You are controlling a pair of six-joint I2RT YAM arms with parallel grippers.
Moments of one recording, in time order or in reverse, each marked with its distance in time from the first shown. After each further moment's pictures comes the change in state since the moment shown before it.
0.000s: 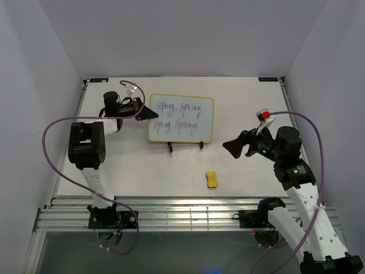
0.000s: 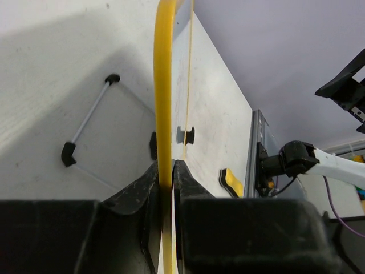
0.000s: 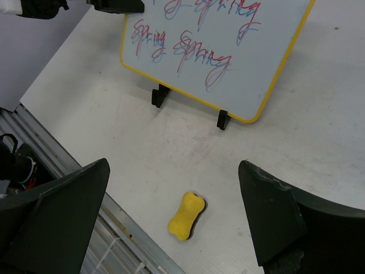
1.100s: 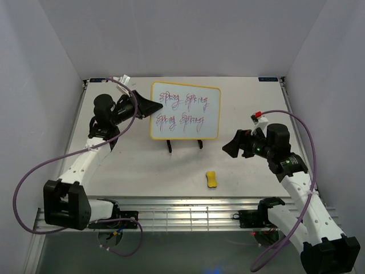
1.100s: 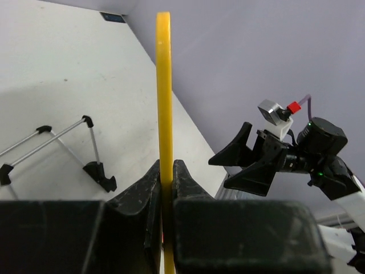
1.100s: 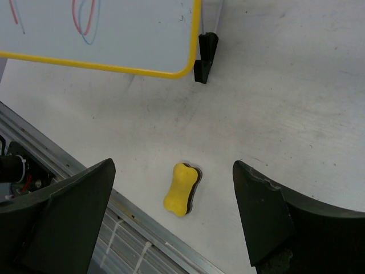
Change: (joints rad) left arm -0.179 -0.707 -0.191 -0.146 -0.461 -0.239; right arm 0.005 0.132 -0.032 -0.072 0.082 0.054
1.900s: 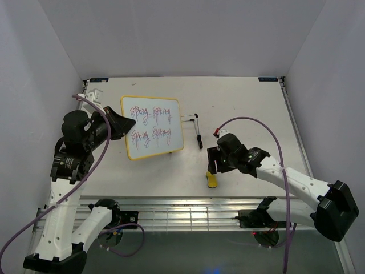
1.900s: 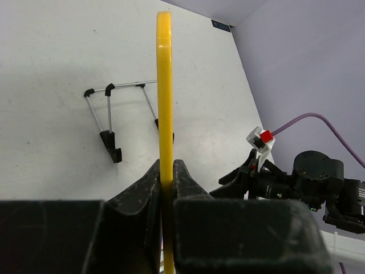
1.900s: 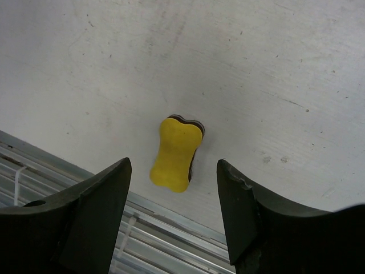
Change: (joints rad) left arm 0.016 -0.467 0.227 -0.992 -0.436 0.241; right arm 0.537 0.312 0.034 -0.117 0.498 0.152
